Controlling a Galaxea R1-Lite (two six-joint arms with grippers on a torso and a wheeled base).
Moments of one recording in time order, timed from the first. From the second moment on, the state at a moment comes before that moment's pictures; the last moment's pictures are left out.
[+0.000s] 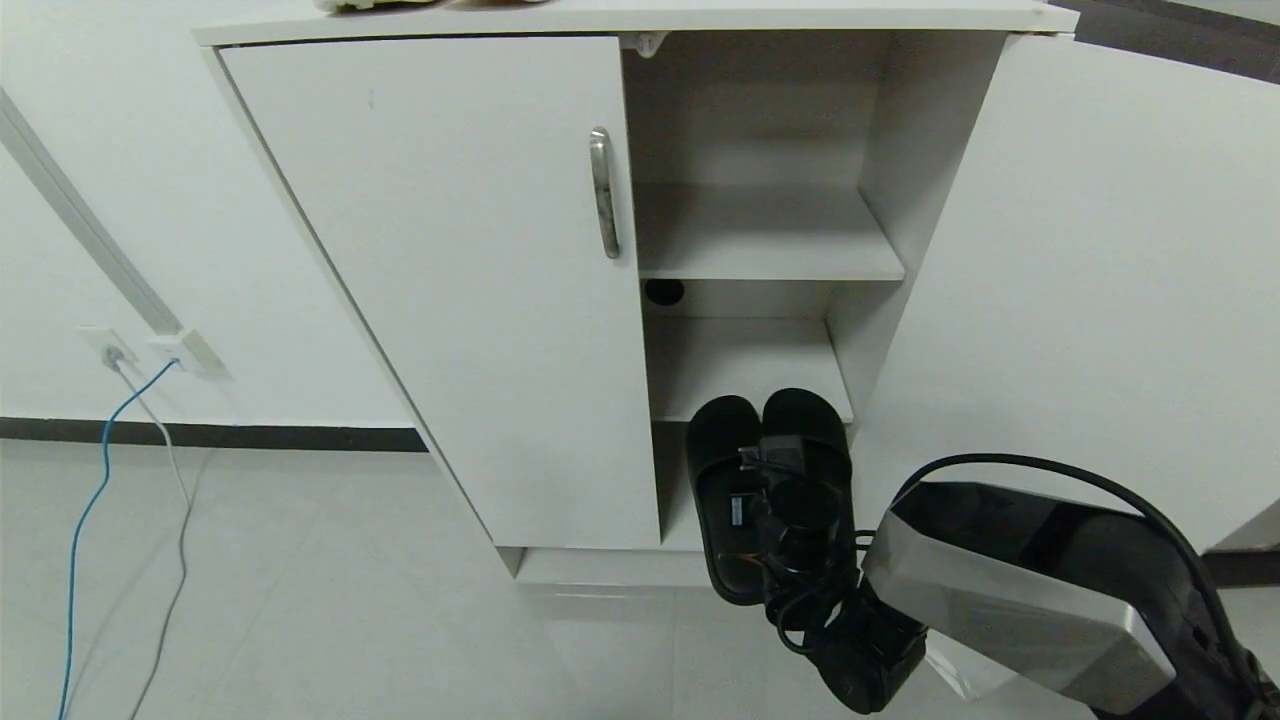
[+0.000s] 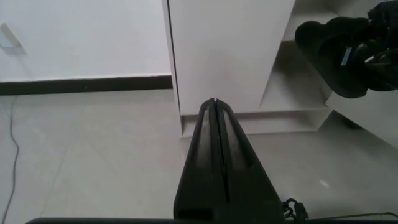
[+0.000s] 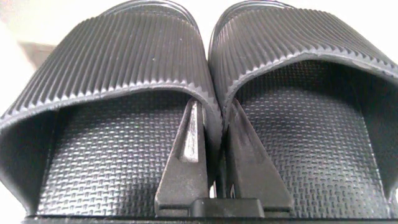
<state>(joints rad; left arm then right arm) 0.00 0.00 0.00 0.00 -0.04 0.02 0.71 2.54 -1.14 -1.46 -0.73 -0.07</state>
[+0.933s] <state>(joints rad) 0.00 0.00 0.00 0.00 -0.04 0.02 0.67 2.54 -1.49 -1.00 -0.70 0.03</state>
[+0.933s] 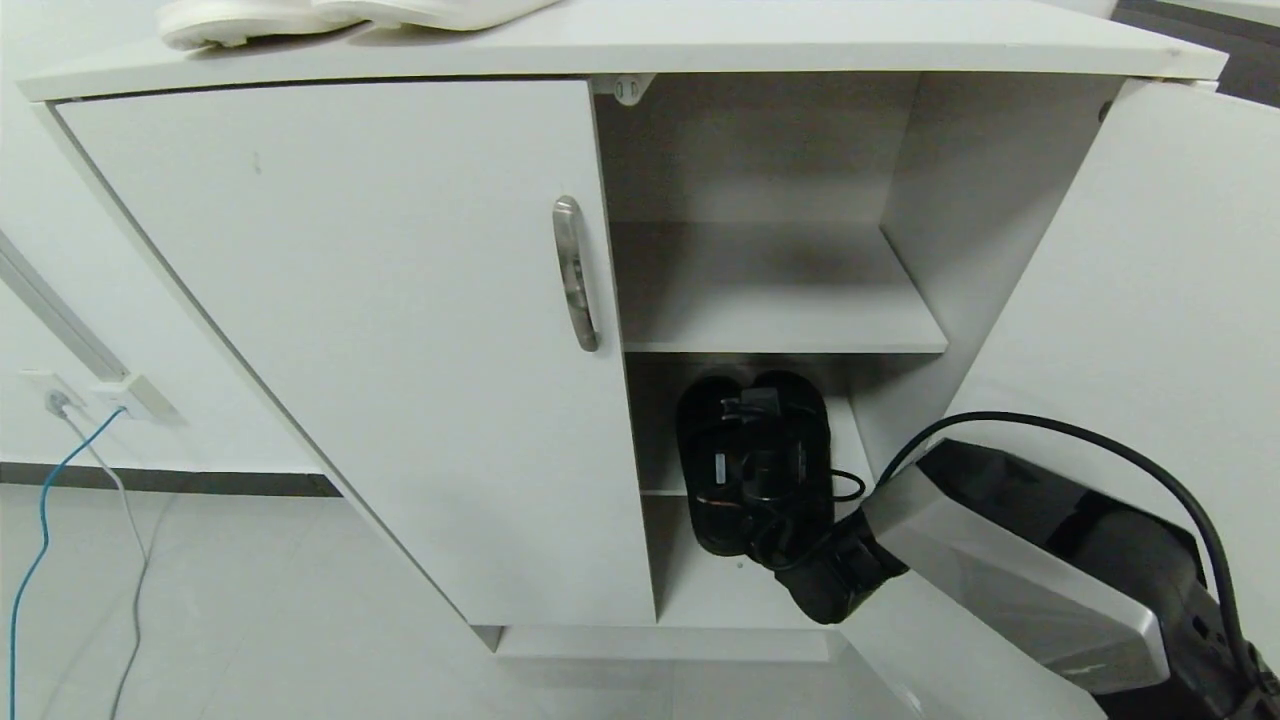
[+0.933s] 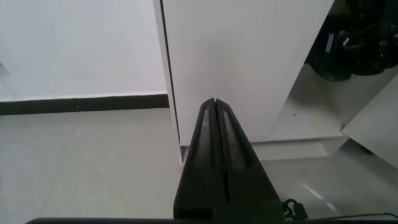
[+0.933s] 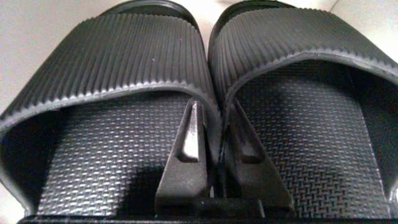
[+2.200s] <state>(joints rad) 0.00 0.00 0.00 0.00 -0.04 0.02 0.58 2.73 -1.95 -0.73 -0.70 0.06</state>
